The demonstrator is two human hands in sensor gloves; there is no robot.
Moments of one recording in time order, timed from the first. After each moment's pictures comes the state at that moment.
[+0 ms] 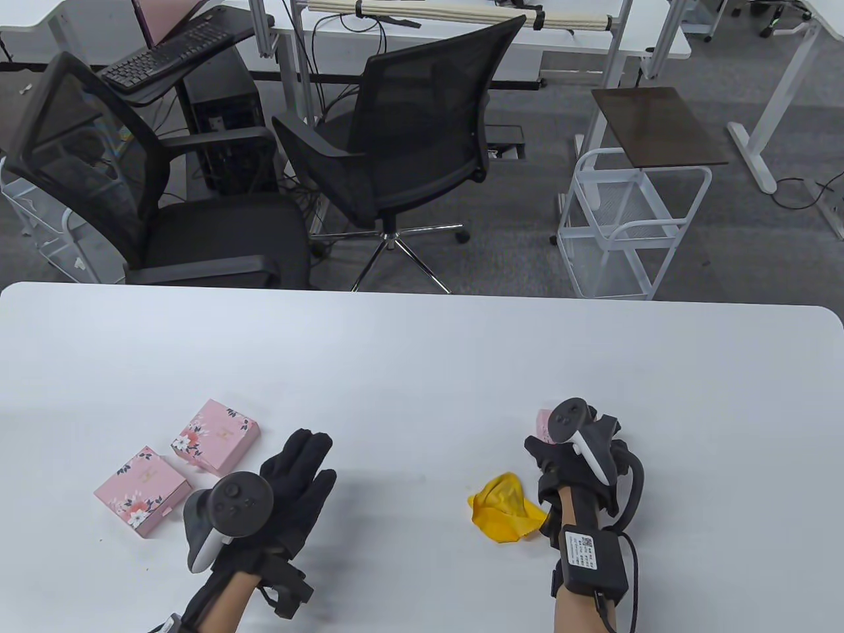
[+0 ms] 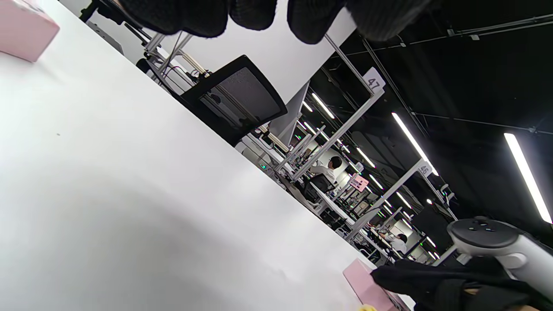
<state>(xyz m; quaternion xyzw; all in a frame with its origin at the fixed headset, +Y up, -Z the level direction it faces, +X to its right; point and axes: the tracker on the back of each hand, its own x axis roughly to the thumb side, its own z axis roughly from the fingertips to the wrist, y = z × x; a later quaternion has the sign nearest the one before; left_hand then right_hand) -0.232 -0.722 -0.299 0.01 -0.10 0.36 0.93 0.202 -0.731 -0.397 -0.18 0.08 0.98 0.09</state>
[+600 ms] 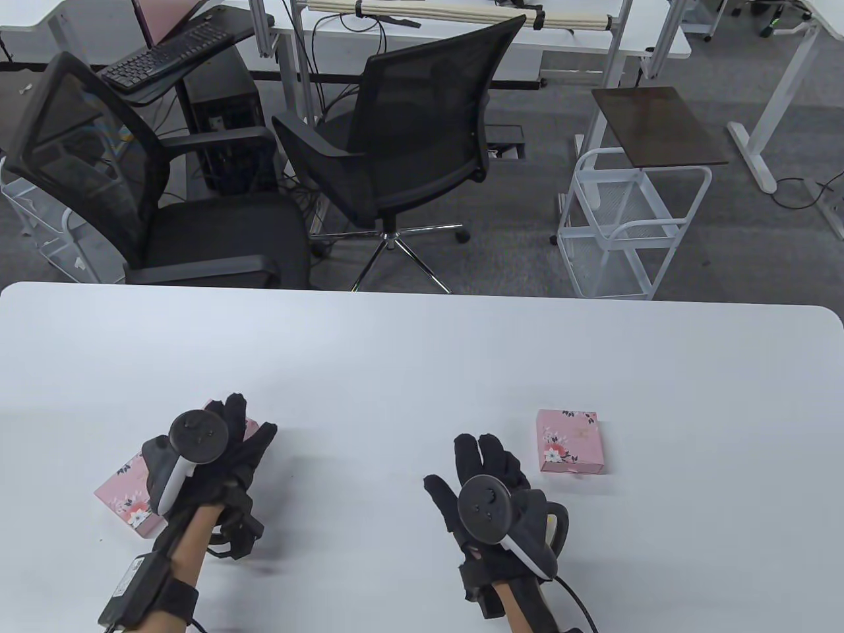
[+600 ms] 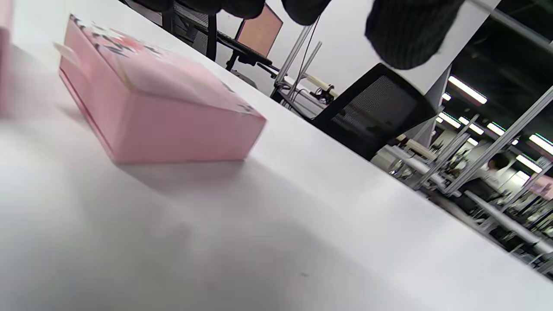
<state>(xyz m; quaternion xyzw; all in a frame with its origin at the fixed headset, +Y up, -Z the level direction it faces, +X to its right) -0.315 -0.730 -0.374 -0.06 0.12 0.23 0.96 0.078 -0.684 -0.278 0.07 -0.07 0.98 0.17</state>
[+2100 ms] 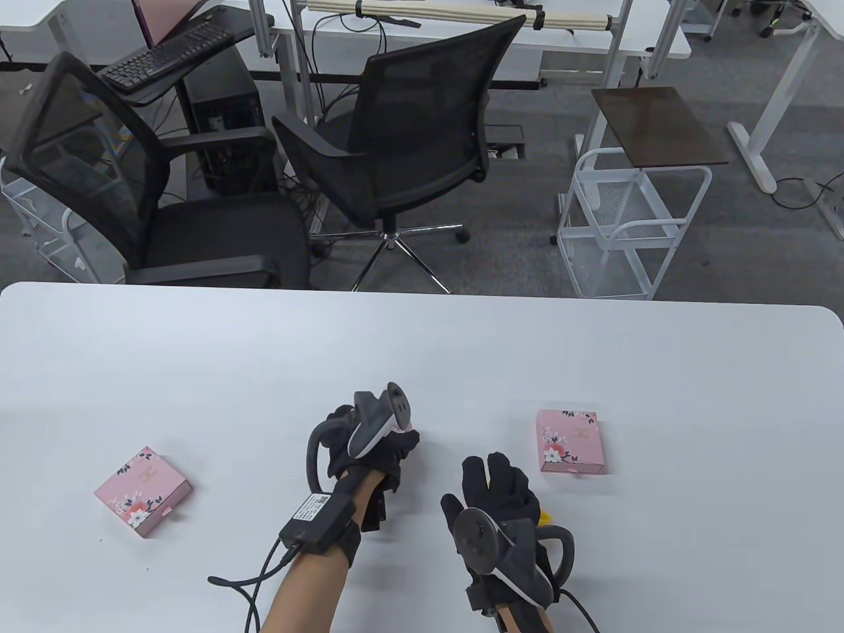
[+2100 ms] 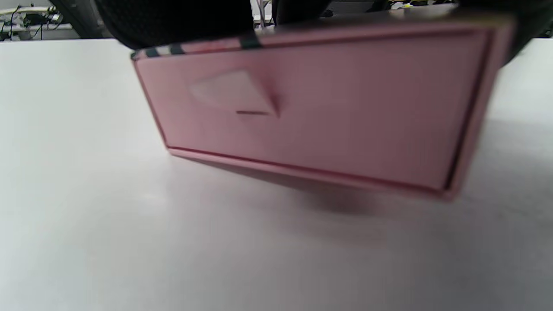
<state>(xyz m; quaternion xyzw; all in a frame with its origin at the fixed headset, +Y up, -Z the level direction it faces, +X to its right) -0.089 -0.755 -0.434 -0.16 0.10 -0.03 0.98 0.086 -0.707 -0.269 0.06 -0.09 0.99 0.07</state>
